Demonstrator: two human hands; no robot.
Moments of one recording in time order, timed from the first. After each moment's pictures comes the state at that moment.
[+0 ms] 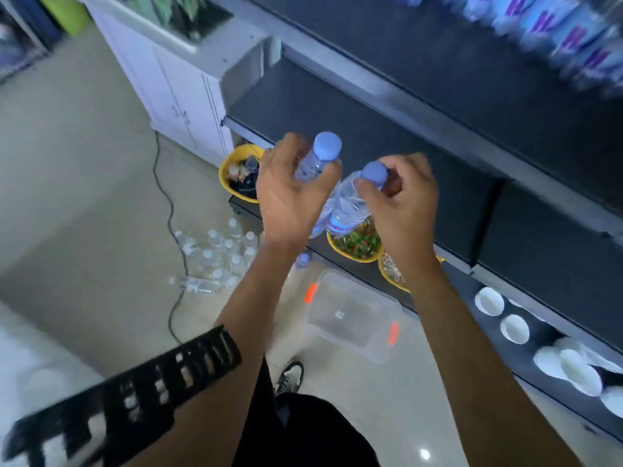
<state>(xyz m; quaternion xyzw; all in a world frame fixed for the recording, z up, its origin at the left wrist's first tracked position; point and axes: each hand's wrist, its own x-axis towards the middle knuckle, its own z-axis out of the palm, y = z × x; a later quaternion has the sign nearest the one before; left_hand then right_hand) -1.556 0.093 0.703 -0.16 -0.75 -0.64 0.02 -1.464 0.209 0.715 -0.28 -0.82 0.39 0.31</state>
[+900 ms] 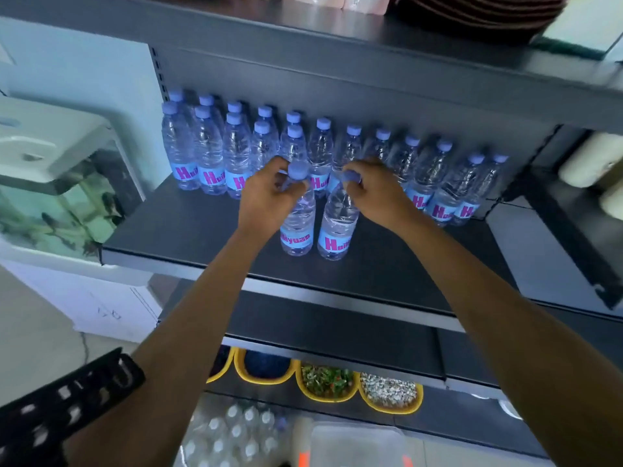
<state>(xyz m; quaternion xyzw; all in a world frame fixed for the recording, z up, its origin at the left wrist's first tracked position) -1.775 0.339 0.848 -0.41 -0.68 -0.59 -0.11 -1.613 0.477 0.889 -0.24 -0.93 0.14 0.22</state>
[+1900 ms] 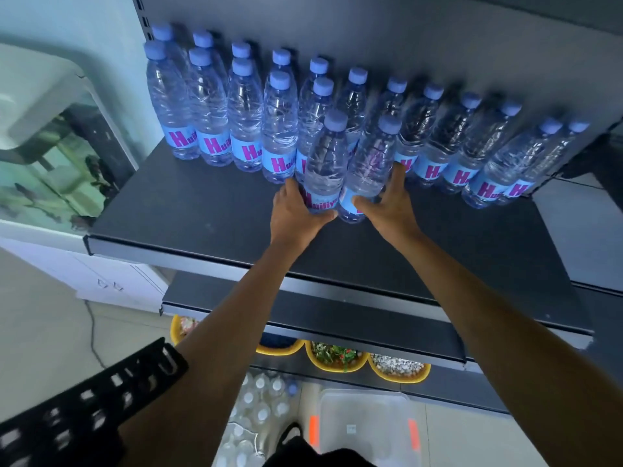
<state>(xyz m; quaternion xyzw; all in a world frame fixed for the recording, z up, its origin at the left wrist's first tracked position) -1.805 0.392 0.722 -0.36 -0.78 -0.49 -0.17 -1.651 0.495 0.772 -0.39 -0.77 0.40 0.30</state>
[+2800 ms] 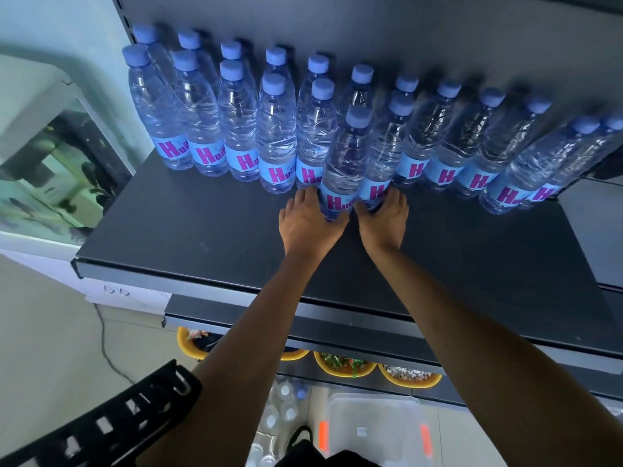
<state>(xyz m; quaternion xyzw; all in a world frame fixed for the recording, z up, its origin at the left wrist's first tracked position) -1.796 0.427 0.713 -0.38 -0.83 -0.40 -0.03 -1.690 0.516 0.714 -0.54 -0.71 0.27 0.35</state>
